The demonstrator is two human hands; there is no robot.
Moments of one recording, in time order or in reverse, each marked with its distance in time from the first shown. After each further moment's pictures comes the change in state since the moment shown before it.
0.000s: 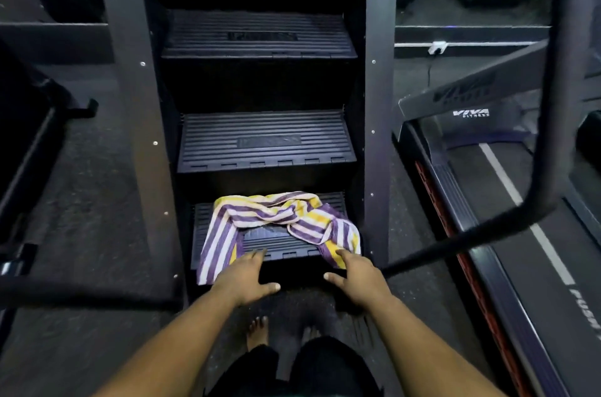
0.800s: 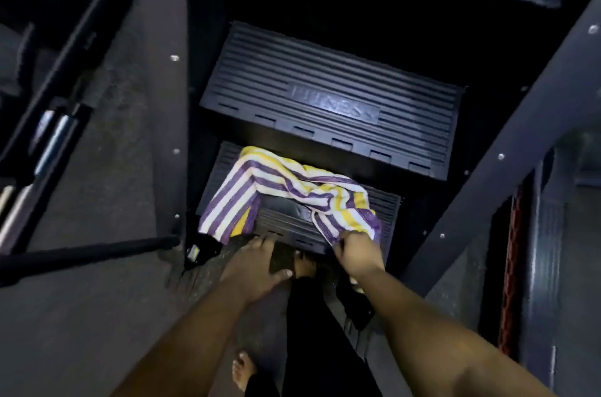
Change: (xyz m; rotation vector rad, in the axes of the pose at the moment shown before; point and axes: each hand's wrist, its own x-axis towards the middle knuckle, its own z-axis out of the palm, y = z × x) left_hand 0.092 -0.003 0.062 -0.329 0.043 -0.340; right_hand 0.215 -0.002 0.045 -0.295 -0.215 -0.236
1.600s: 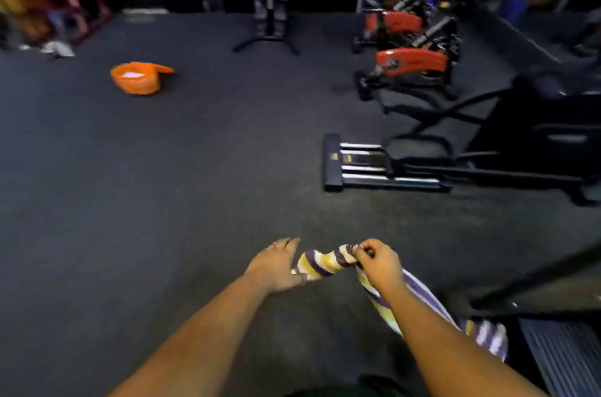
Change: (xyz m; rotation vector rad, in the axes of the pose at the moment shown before) left_hand -0.632 -0.299 0.254 -0.638 0.790 -0.791; right_hand -0.460 -0.453 0.254 -0.070 -0.184 -1.056
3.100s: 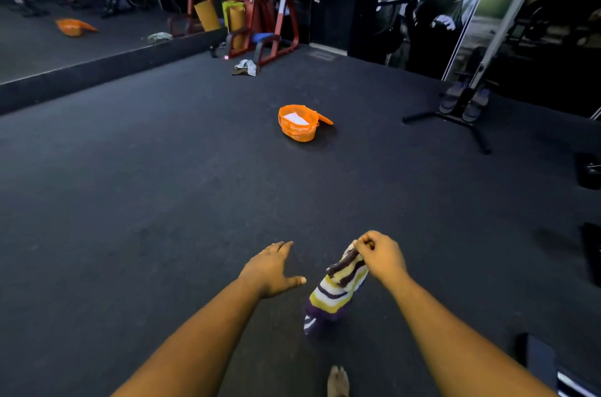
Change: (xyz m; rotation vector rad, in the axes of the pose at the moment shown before) left_hand 0.309 -0.712 -0.497 -0.220 0.236 -0.560; right_hand 0.546 -0.768 0.495 -0.249 -0.367 -0.486
